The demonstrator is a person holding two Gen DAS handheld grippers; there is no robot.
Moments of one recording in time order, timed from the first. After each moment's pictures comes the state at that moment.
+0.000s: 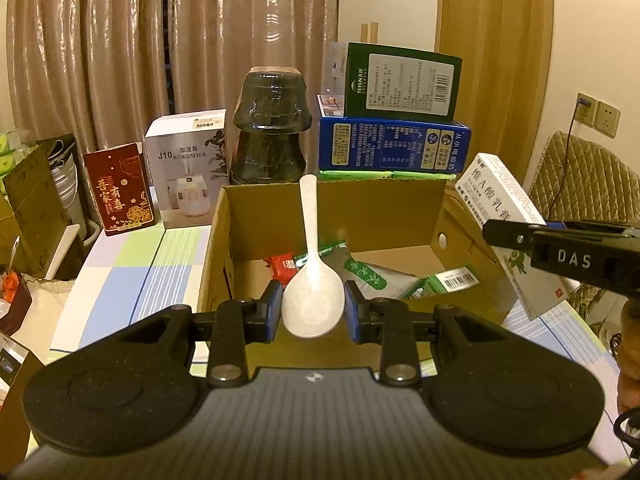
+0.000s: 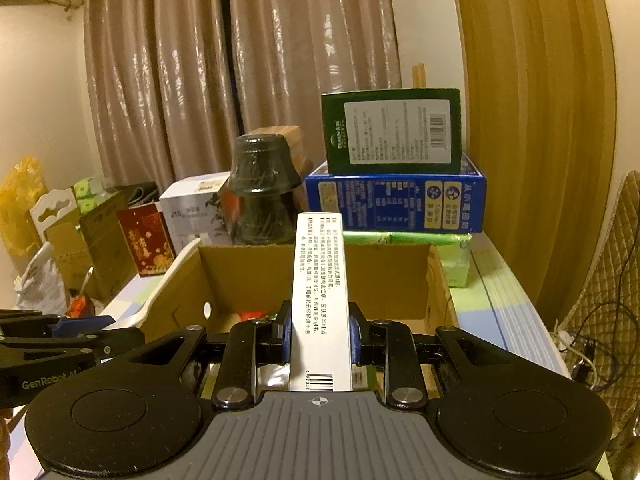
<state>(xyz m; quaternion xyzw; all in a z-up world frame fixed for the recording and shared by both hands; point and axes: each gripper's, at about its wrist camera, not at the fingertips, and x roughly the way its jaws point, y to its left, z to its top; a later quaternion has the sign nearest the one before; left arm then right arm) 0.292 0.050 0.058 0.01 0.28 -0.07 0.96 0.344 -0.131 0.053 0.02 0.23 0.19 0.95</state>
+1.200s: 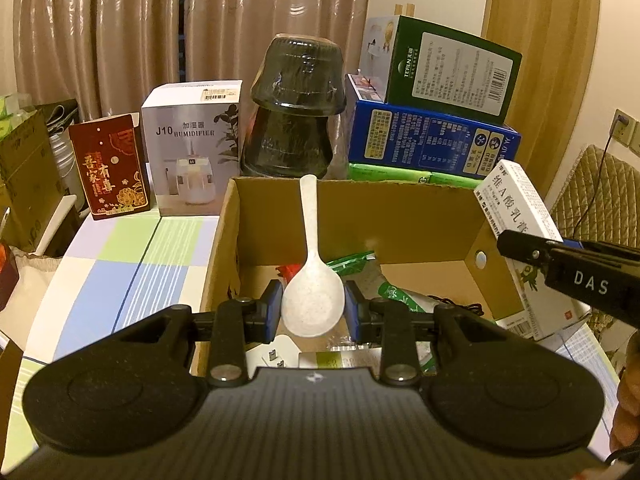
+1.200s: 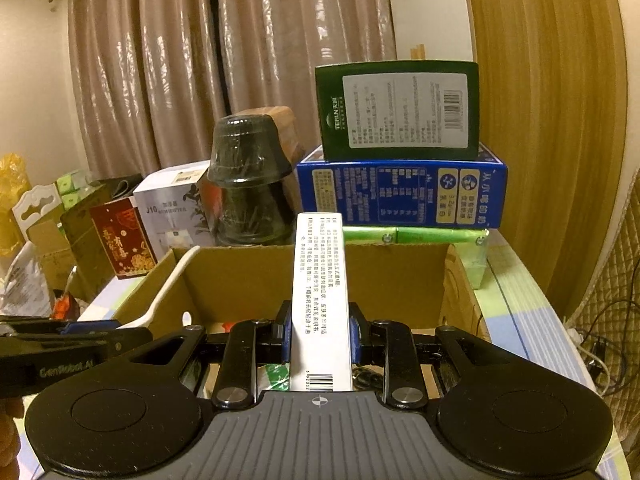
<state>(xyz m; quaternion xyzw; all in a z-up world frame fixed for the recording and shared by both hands) 0.375 0.066 0.035 -0.03 0.32 -0.05 0.95 0.405 -0.108 0.032 0.02 0.25 0.17 0.95</state>
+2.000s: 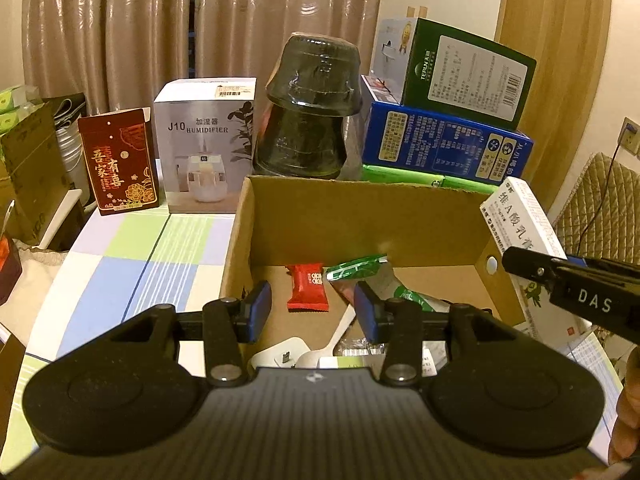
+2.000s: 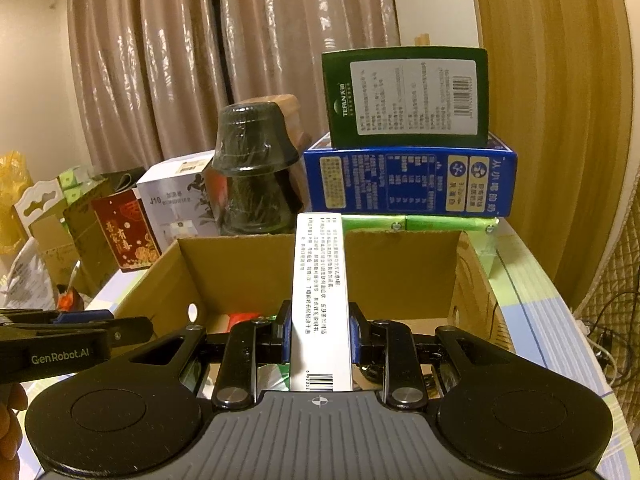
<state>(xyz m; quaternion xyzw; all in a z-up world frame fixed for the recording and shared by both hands) 0.379 0.078 0.032 -0.04 0.32 -0.04 0.95 0.408 -0.102 0.026 0.02 0.27 0.18 0.95</state>
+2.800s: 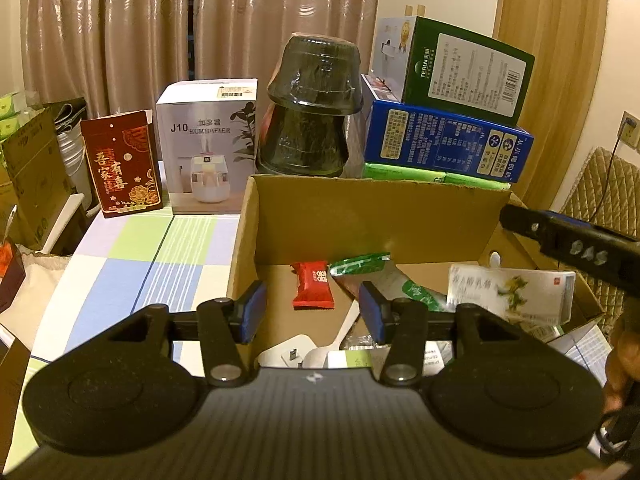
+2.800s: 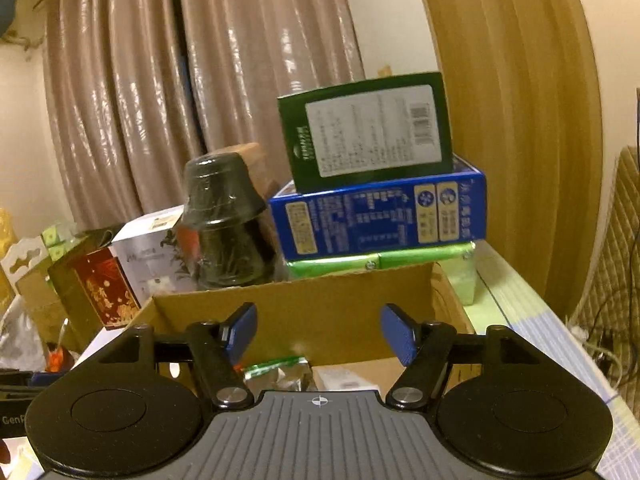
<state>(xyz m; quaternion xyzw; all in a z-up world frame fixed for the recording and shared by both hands) 0.377 0.081 0.032 -0.03 0.32 -0.04 0.95 0.422 -0.122 0.023 0.08 0.21 0.14 0.96</state>
